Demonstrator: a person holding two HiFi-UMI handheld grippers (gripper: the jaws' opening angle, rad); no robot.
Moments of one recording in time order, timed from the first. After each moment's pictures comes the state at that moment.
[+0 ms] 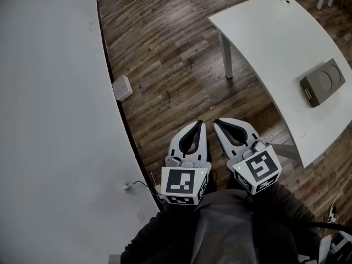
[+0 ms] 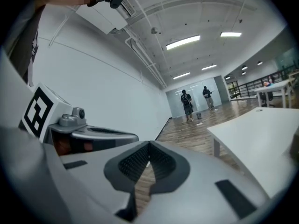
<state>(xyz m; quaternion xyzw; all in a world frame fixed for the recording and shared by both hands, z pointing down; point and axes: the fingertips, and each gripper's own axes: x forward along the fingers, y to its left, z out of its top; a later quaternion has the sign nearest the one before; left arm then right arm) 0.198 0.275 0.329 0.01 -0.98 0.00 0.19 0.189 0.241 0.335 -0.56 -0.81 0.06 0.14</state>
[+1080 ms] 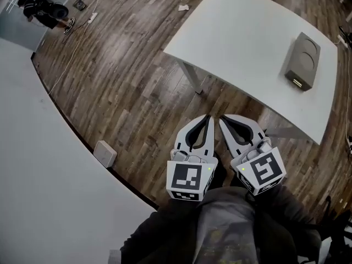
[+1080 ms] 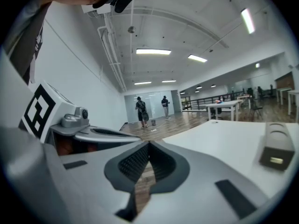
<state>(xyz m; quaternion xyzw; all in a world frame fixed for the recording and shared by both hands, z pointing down) 0.021 0.296 0.347 0.31 -0.93 0.01 0.18 0.035 0.270 0.342 -0.29 -0.95 0.04 0.14</state>
